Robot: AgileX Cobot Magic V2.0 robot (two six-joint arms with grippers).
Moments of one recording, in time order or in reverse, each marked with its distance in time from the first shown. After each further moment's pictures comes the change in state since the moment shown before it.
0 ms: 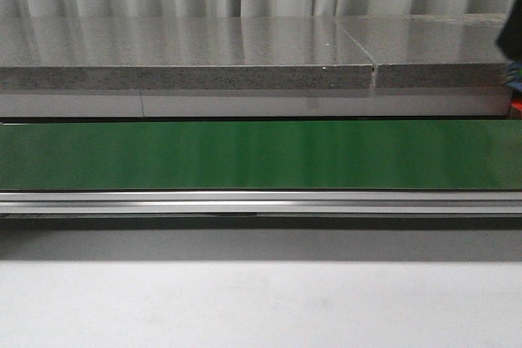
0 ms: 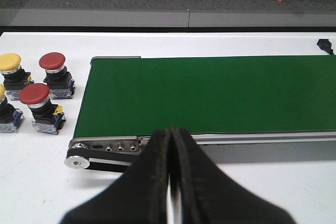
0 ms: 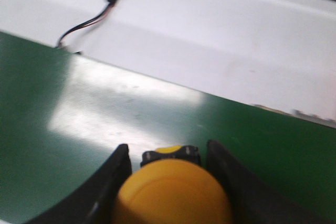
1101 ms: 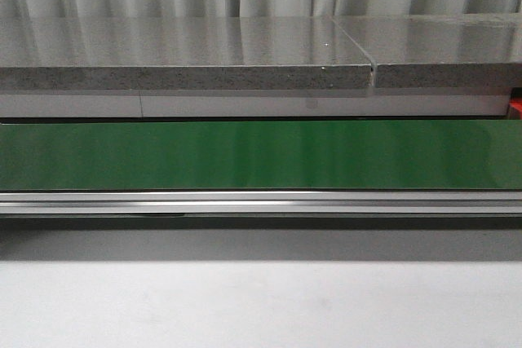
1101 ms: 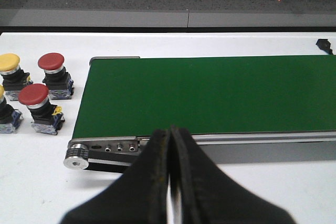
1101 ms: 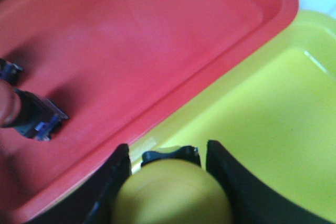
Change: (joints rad) left arm 0.000 0.000 0.000 0.000 0.000 0.000; right arm -0.663 0.222 0.004 0.001 -0.224 0.189
